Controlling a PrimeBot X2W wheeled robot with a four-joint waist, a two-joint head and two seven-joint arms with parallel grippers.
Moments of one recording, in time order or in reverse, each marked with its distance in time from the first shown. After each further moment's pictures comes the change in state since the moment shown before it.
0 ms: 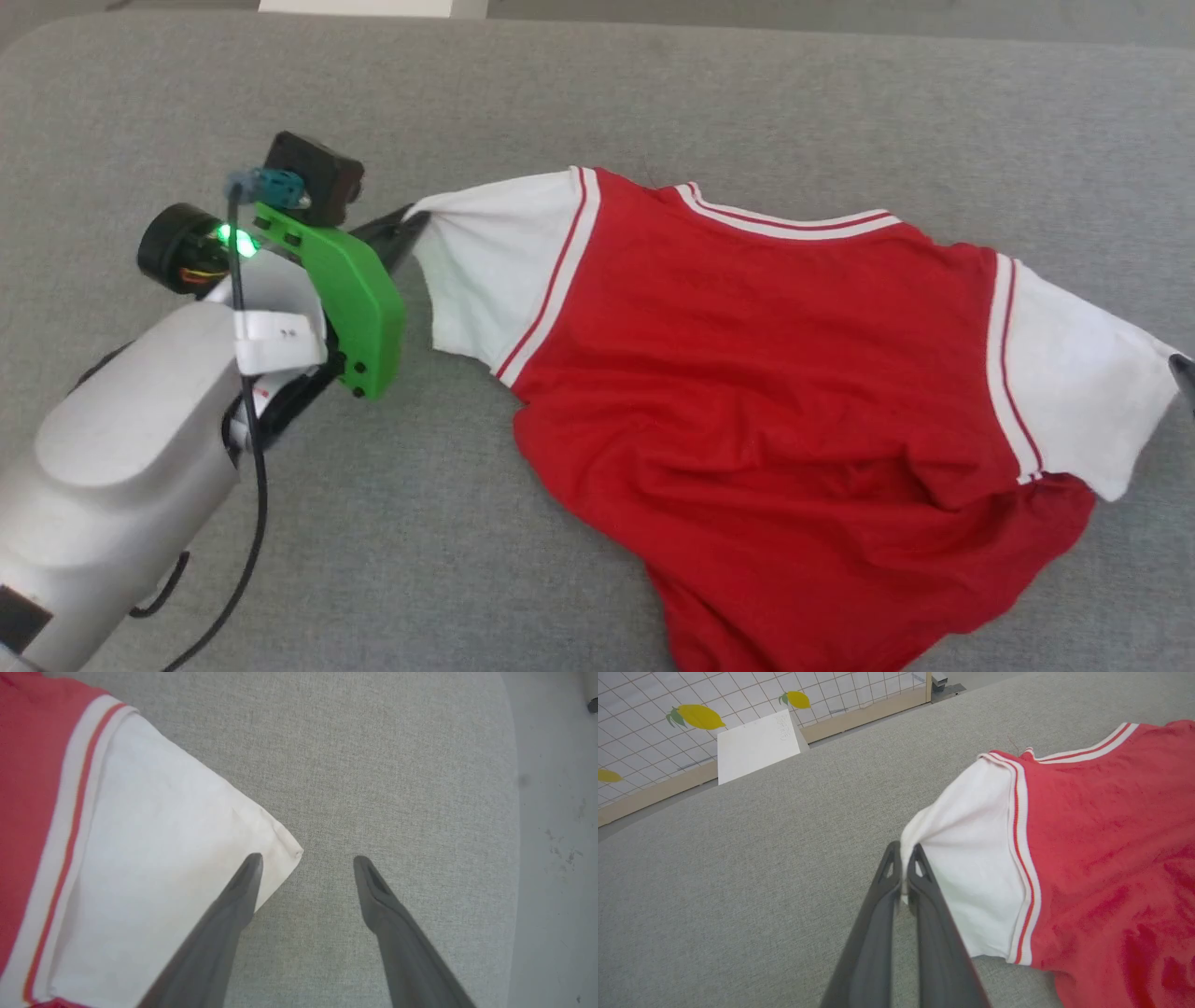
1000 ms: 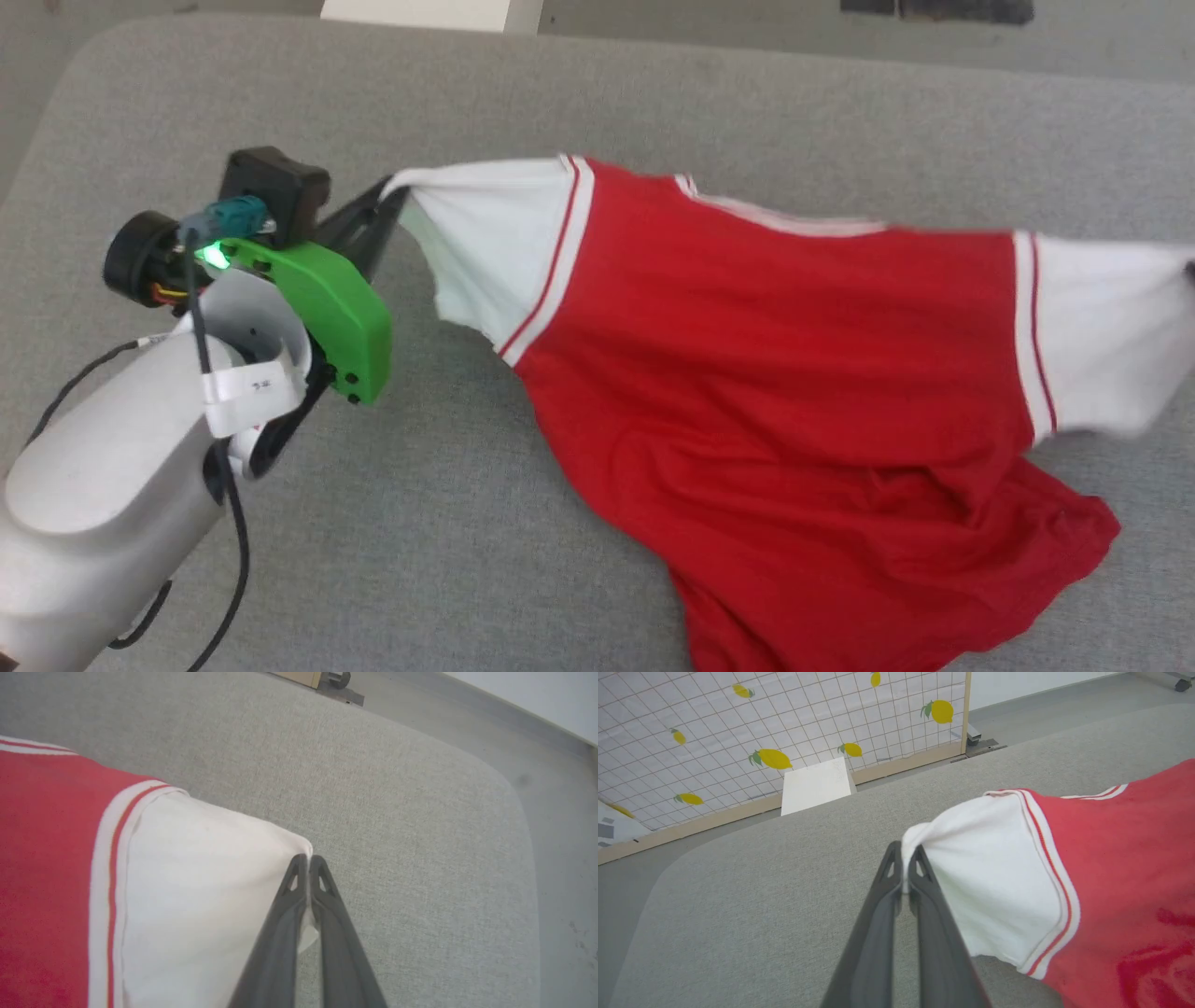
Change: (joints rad) left arm 0.076 0.060 0.048 -0.189 0.042 0.165 -0.092; right arm -0.144 -0.085 0.160 0.138 0.109 0.000 -0.201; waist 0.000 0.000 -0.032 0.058
